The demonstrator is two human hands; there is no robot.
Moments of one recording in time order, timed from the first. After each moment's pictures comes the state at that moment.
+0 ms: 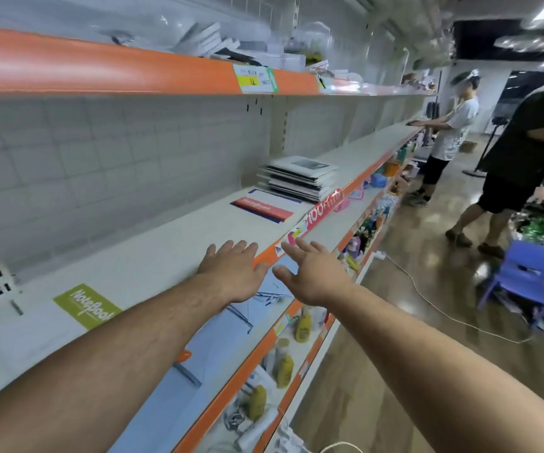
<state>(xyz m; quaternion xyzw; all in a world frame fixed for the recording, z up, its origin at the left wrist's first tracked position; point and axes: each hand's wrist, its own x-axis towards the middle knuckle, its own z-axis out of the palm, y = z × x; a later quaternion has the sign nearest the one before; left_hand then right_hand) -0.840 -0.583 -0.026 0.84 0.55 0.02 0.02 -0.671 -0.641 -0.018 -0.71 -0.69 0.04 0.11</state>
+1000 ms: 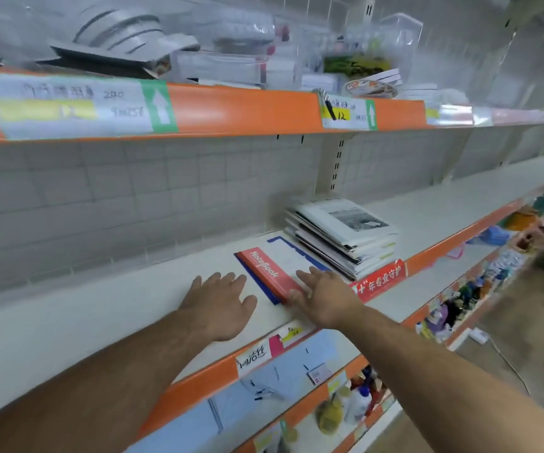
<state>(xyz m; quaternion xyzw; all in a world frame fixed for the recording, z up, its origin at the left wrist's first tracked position) -0.727 -0.406 -0.018 0.71 0.70 -0.03 0.07 -0.516 -0.338 -0.032 -0.58 -0.81 0.08 0.01</state>
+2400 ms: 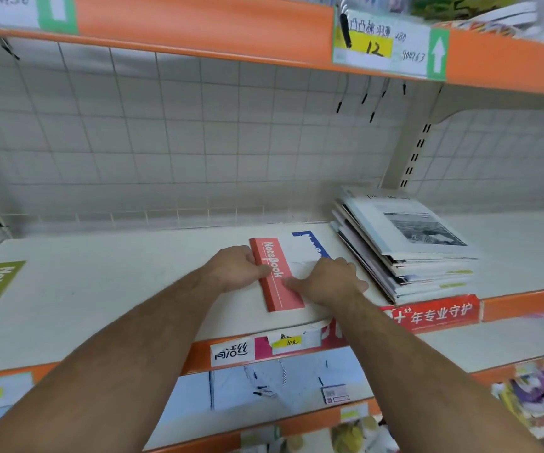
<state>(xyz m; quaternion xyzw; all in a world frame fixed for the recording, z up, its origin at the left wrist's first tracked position) -0.710 -0.332 -0.039 0.49 0.81 0.21 0.24 -0.545 -0.259 -0.045 -0.62 -0.77 0.13 0.01</state>
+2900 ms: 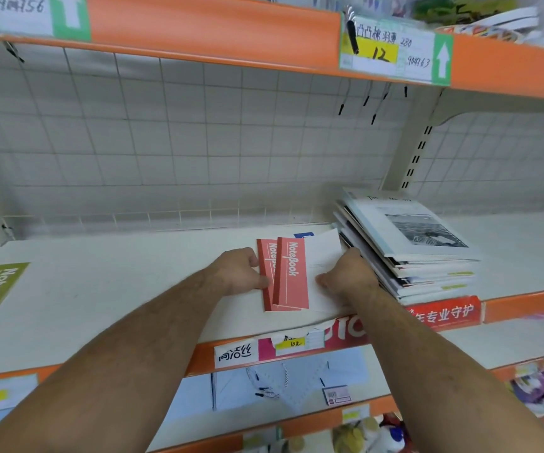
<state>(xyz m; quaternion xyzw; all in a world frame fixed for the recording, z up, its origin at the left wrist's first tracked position) -0.709 -0.337 -0.040 0.49 0.80 0.23 0.26 -0.524 -0.231 -0.042 -0.64 -0.71 0.26 0.12</state>
